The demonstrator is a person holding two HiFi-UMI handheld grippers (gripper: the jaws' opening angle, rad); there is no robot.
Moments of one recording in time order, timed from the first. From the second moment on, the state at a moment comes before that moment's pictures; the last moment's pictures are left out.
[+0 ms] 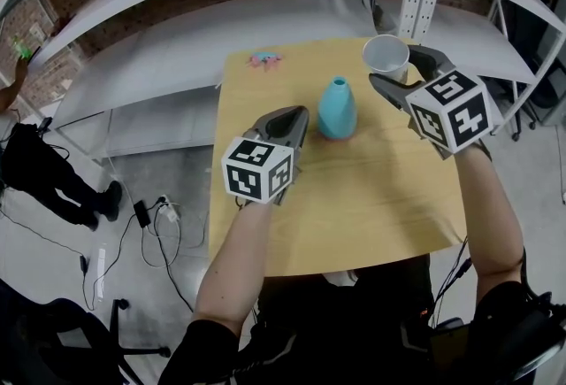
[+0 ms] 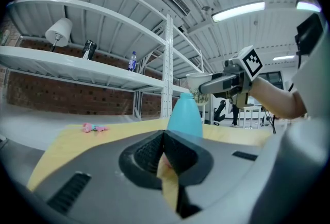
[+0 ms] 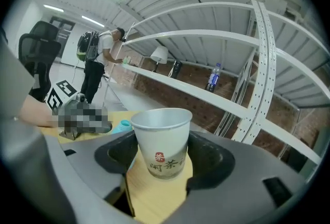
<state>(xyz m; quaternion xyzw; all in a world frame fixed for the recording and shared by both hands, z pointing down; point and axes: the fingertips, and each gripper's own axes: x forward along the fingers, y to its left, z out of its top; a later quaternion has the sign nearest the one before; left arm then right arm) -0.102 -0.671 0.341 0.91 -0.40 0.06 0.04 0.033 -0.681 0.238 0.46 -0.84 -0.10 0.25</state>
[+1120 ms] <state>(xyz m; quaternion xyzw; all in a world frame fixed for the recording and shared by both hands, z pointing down) -0.099 -0.668 0.343 0.92 -0.39 0.06 0.04 0.002 -0.689 0.260 0.42 -0.75 -0.25 0.44</state>
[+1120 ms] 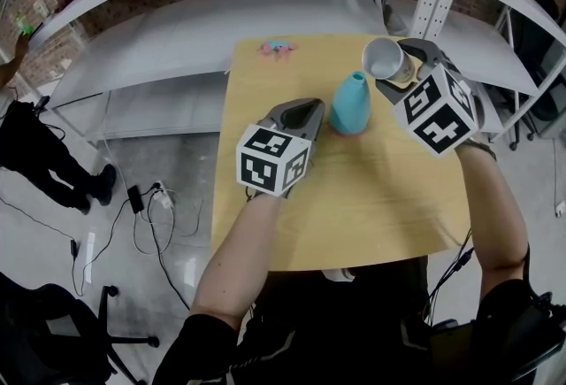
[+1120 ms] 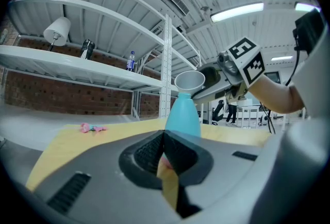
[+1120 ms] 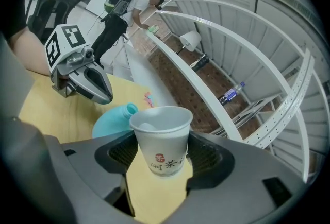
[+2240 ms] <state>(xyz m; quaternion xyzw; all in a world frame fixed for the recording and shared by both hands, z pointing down) -0.094 -0.664 0.343 0.92 -0.38 0.06 0.04 -0.005 -0.688 0.258 0.40 -0.70 -0.31 0.51</state>
